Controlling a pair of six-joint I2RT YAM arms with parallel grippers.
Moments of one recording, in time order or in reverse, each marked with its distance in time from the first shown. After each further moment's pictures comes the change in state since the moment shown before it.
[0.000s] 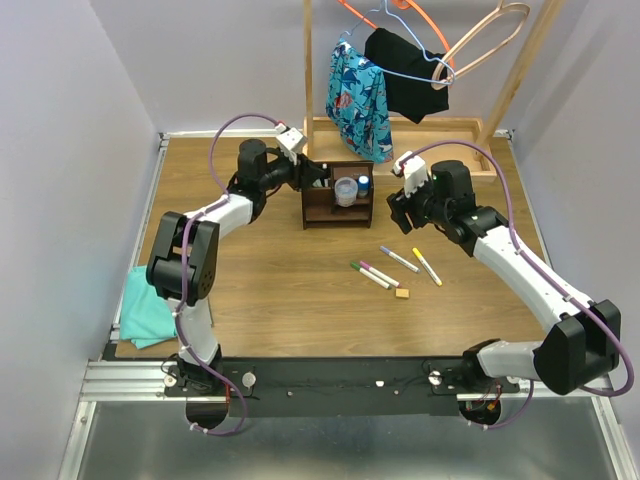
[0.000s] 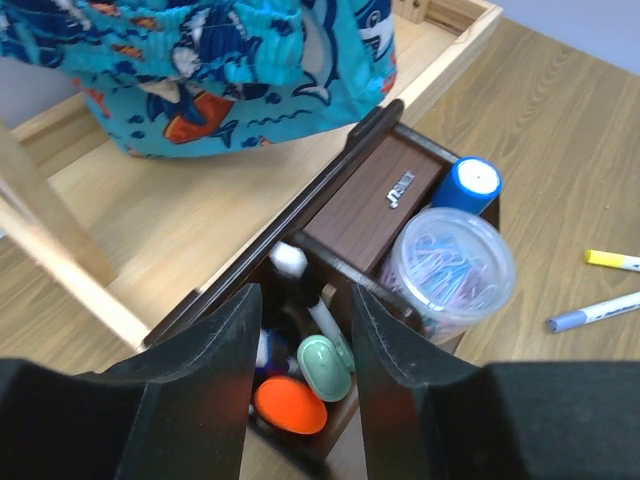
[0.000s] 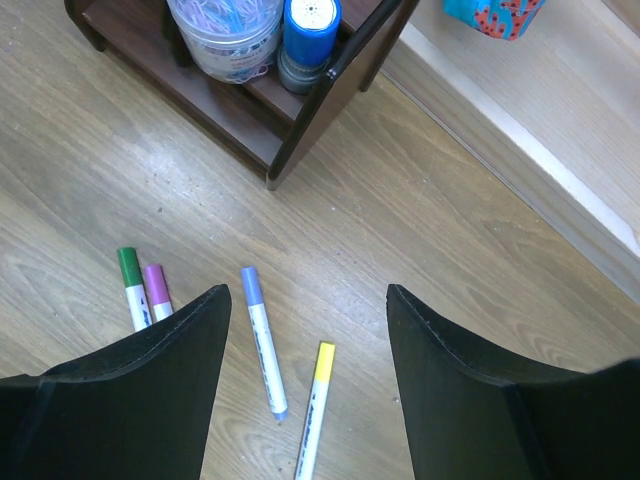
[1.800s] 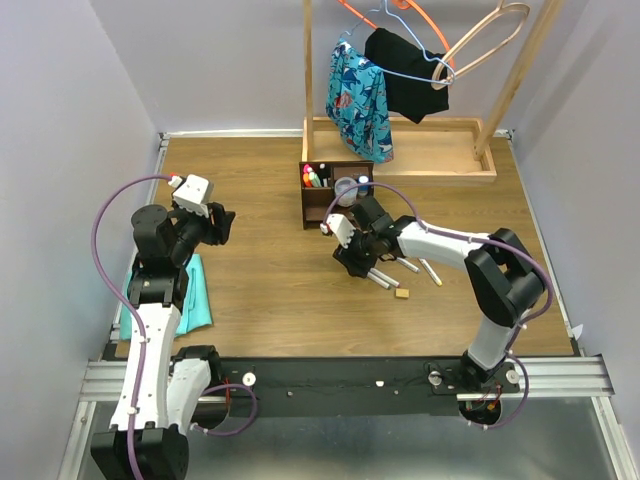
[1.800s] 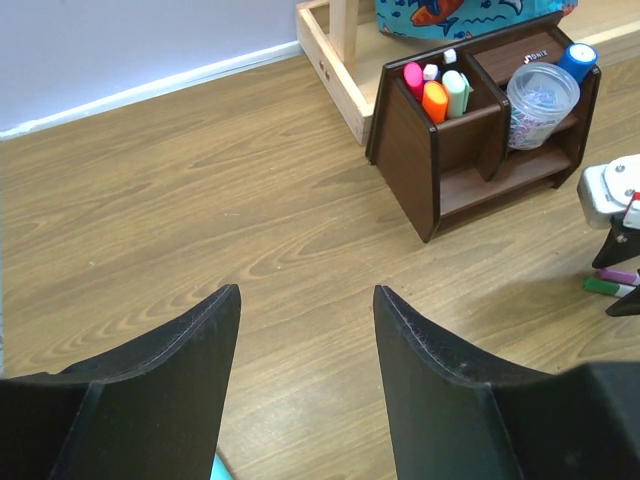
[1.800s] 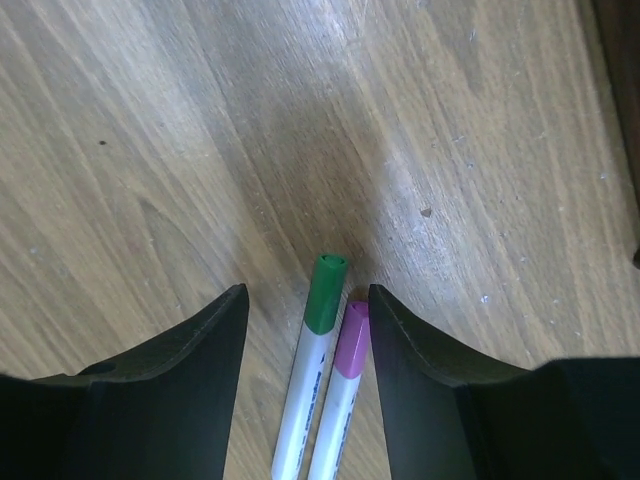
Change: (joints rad) left arm 0.354 -1.117 -0.476 -0.715 -0.217 0.105; right arm 0.291 0.470 0.031 -0.012 -0.097 -0.096
